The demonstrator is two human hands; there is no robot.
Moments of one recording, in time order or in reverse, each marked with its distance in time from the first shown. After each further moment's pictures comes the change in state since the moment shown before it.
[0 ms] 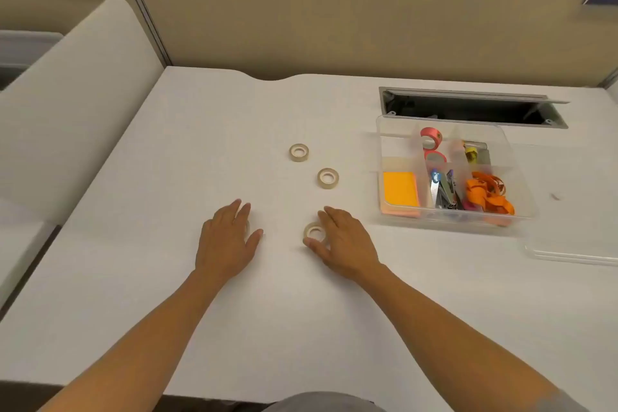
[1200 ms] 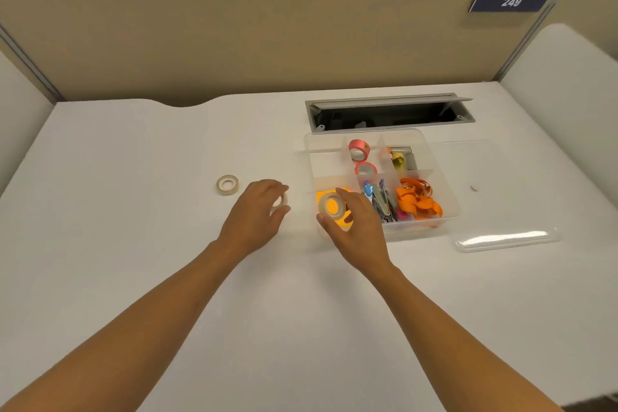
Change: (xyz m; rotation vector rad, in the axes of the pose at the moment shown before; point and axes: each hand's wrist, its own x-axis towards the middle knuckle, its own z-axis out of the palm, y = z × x) left_hand 0.106 0.162 -0.029 -0.355 0.038 0.475; right_hand -0.006 0.081 -0.086 0.468 0.509 0.302
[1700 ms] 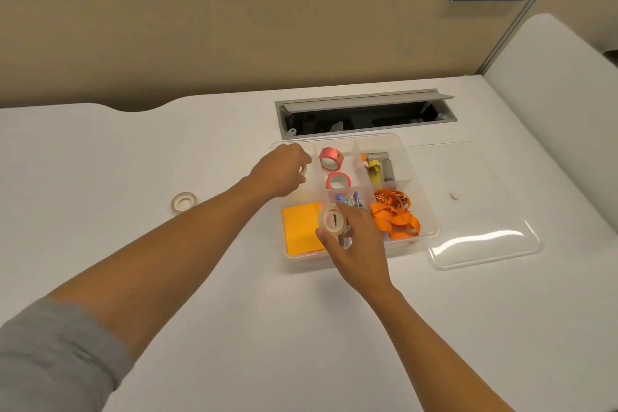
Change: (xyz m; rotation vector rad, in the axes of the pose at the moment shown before) left_hand 0.162 0.072 0.040 0.185 -0.299 -0.026; right_hand 0.023 0.047 -0.033 -0.005 0.041 0.109
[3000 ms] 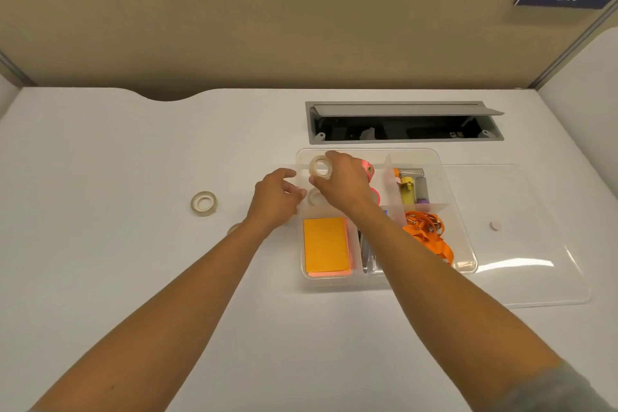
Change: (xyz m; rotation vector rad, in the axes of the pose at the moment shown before) left_hand -0.030 -0.041 0.023 -0.768 0.163 -0.531; right_hand 0.154 -0.041 0.062 -0.341 -0.250 -0.017
